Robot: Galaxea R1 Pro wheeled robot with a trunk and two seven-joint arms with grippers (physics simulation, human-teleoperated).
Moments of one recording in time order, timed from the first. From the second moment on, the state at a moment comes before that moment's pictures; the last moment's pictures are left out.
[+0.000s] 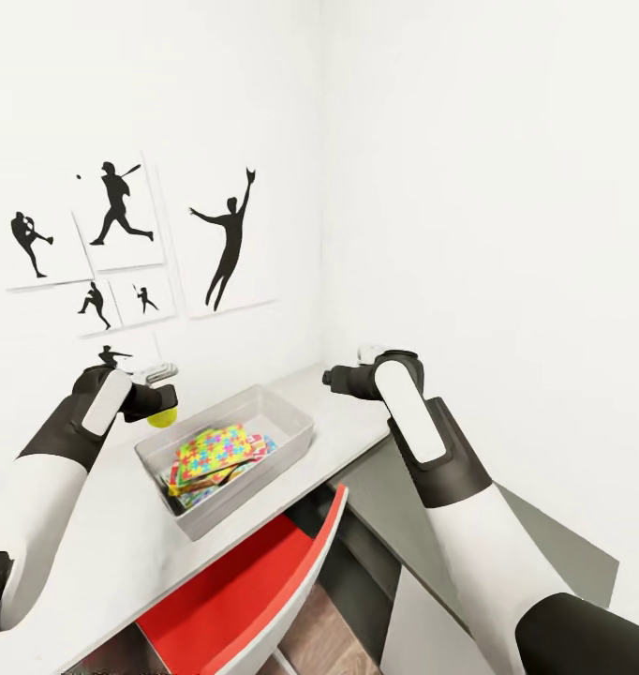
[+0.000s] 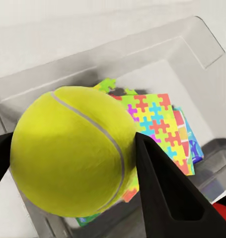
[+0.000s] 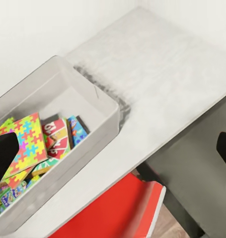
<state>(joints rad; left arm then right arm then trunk) -1.03 0.26 -0.05 -0.82 0.69 0.96 0.32 -0.93 0.17 0.33 -1.35 -0.96 1.00 -0.89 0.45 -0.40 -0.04</state>
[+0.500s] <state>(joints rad) -1.02 0.26 -0.06 -0.82 0.69 0.95 0.32 -0.93 0.17 0.37 -1.35 -0.96 0.99 -0.89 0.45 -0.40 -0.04</state>
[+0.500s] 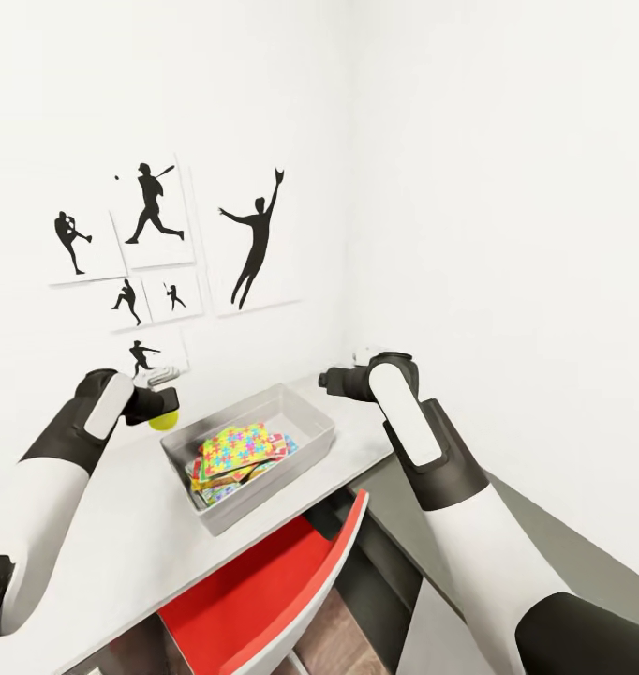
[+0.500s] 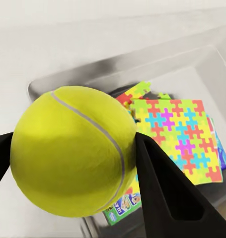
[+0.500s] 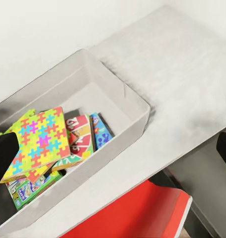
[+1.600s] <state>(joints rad) -1.00 0.26 -0.06 -0.82 0.68 0.95 0.32 -0.92 0.17 0.38 -1.35 -0.96 0.99 -0.89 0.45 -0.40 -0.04</state>
